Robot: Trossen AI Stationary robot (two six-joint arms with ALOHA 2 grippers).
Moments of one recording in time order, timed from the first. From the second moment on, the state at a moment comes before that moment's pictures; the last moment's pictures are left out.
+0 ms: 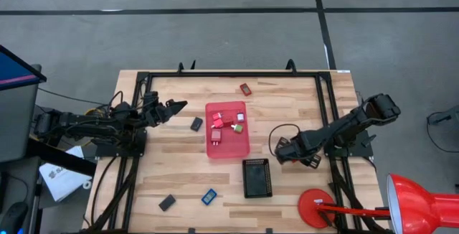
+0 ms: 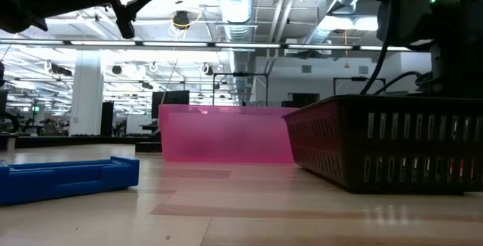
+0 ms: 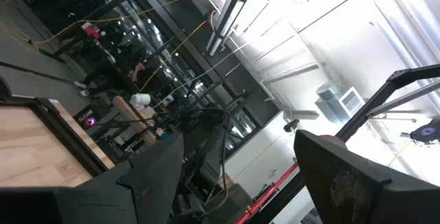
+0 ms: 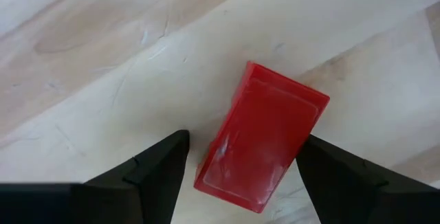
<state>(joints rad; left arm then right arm) 0.13 0.67 0.17 0.95 -0.10 -0.91 0.33 1.51 0.68 -0.80 0.05 2.41</state>
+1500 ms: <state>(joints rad) 0.12 0.67 0.17 0.95 -0.10 -0.92 0.35 1.45 1.20 -0.75 0.20 1.07</state>
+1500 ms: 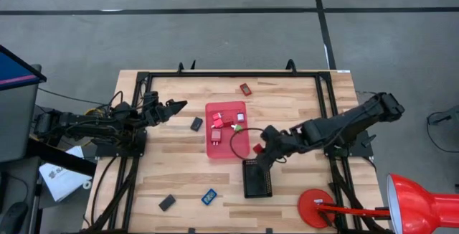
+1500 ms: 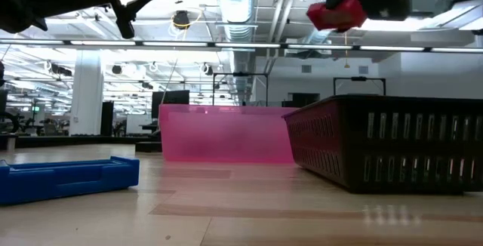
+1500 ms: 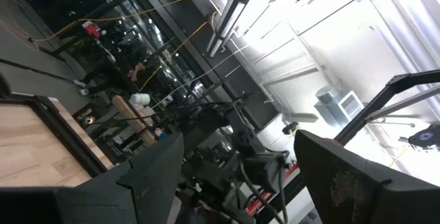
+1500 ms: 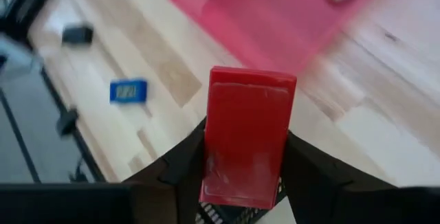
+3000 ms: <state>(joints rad) 0.13 0.70 0.18 0.96 -0.05 -0.85 0.34 1.79 1.27 -0.72 0.00 0.37</state>
